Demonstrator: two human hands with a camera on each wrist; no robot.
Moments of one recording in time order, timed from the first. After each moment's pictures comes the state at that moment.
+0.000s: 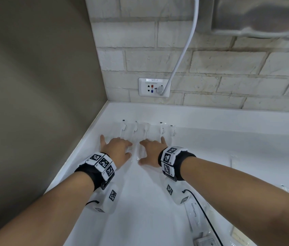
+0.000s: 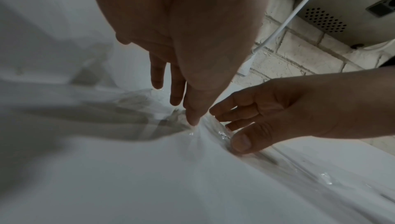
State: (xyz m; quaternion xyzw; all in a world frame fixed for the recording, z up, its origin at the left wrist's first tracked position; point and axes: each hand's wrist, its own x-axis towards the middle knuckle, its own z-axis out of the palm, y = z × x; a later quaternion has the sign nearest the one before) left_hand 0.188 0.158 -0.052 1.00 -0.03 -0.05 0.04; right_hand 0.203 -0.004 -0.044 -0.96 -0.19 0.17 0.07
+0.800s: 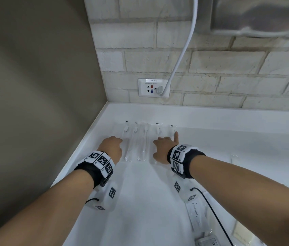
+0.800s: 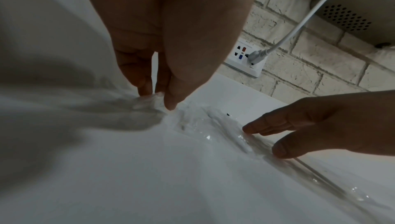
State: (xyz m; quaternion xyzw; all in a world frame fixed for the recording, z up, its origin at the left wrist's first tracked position) left_hand 0.208 0.177 -0.058 0.99 0.02 -0.05 0.09; right_hand 0.209 -0.028 -0.039 -0.98 -0.11 0.19 0.01
